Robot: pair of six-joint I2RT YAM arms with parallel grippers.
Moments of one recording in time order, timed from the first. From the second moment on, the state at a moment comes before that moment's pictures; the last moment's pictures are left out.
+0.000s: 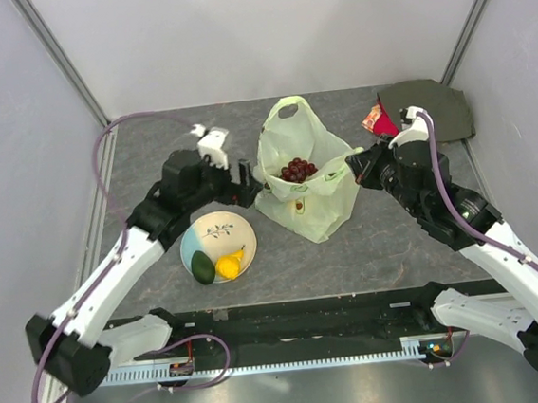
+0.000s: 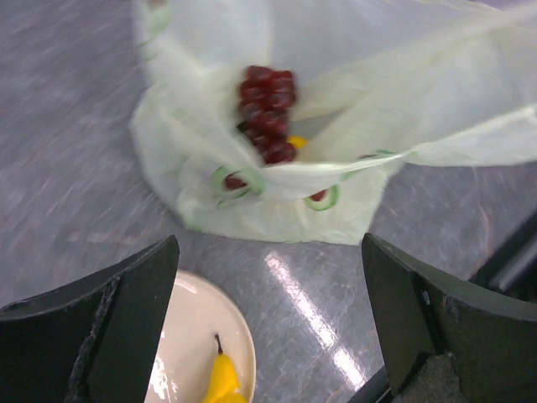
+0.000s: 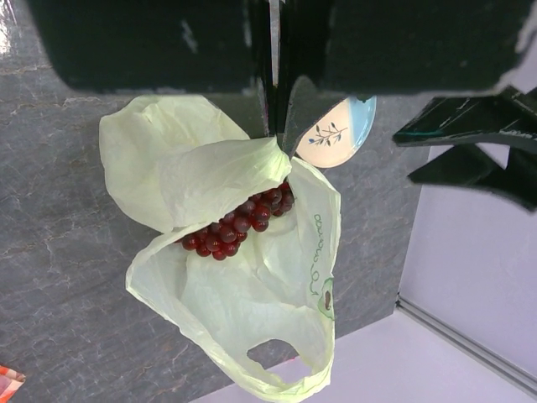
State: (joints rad) left arm -0.58 1.20 1.12 -0.35 0.19 -0.14; right arm 0.64 0.91 1.15 -0.53 0.33 0.71
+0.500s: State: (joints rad) left arm -0.38 0.87 0.69 -0.66 -0.30 -0.67; right arm 0.64 0.90 1.14 -0.53 0.32 0.71
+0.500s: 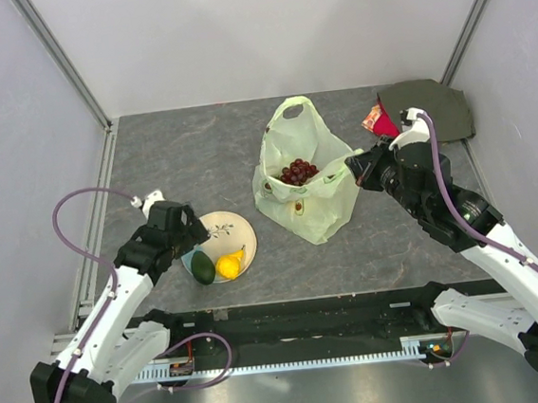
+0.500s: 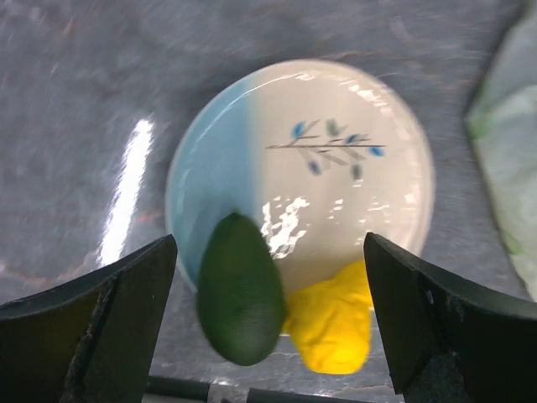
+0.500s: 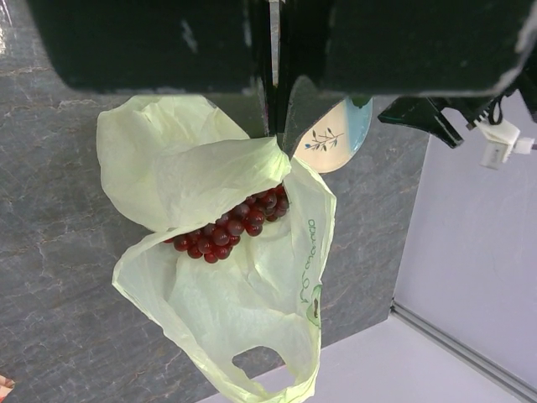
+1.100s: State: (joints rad) left arm -0.25 0.82 0.50 -0.70 -0.07 -0.82; right arm 0.64 0.89 1.14 -0.52 0.31 0.71
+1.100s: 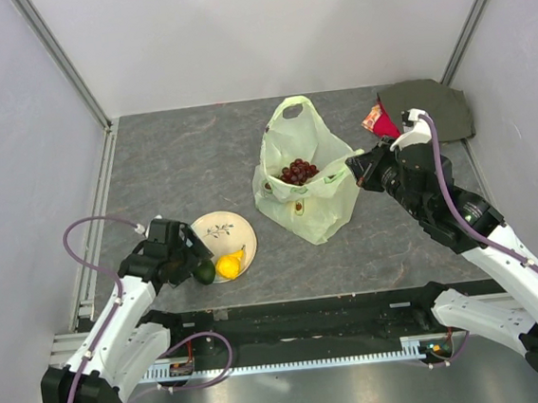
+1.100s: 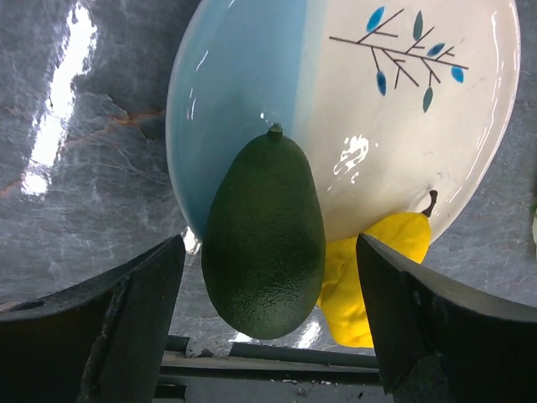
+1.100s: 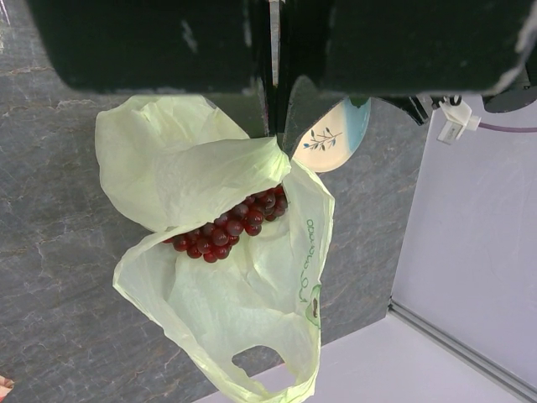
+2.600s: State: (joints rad) left arm -0.35 1.01 0.91 -0.35 -0.18 -0.64; right arm 0.64 0.90 1.12 -0.51 0.32 0.72
